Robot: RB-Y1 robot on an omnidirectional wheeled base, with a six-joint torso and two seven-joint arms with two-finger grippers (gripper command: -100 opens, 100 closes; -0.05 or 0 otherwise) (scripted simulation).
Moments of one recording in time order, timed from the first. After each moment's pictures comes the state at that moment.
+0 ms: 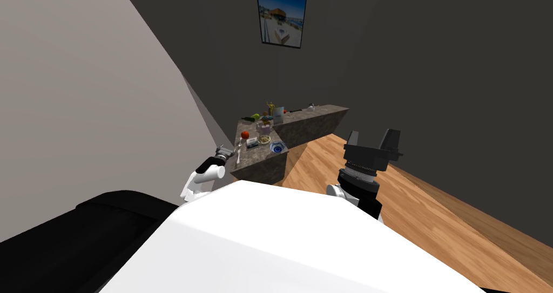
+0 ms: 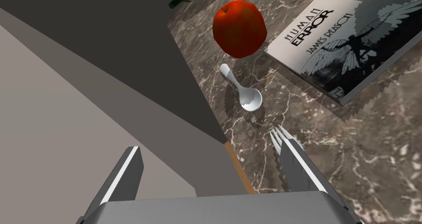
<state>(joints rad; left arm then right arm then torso) 0.39 0.24 0.43 -2.06 0.28 0.49 0.94 0.52 0.04 -0.01 -2.33 -0.04 -0.63 -0.14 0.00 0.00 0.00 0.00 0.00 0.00</state>
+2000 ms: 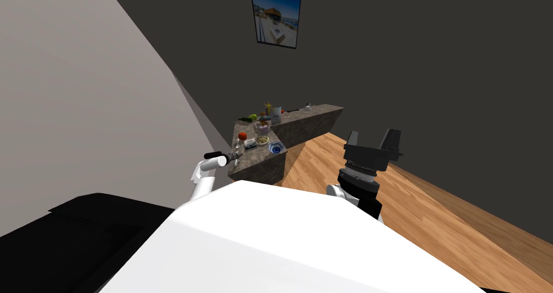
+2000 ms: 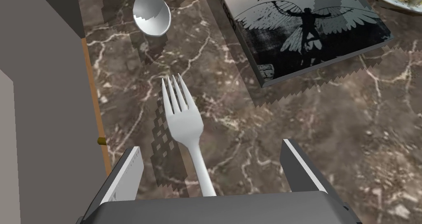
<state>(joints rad) 0.18 0.34 0.46 -1.82 0.50 1.00 1.43 0.52 0.04 -0.01 -2.33 -0.04 -0.63 -0.14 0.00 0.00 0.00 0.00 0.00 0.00</state>
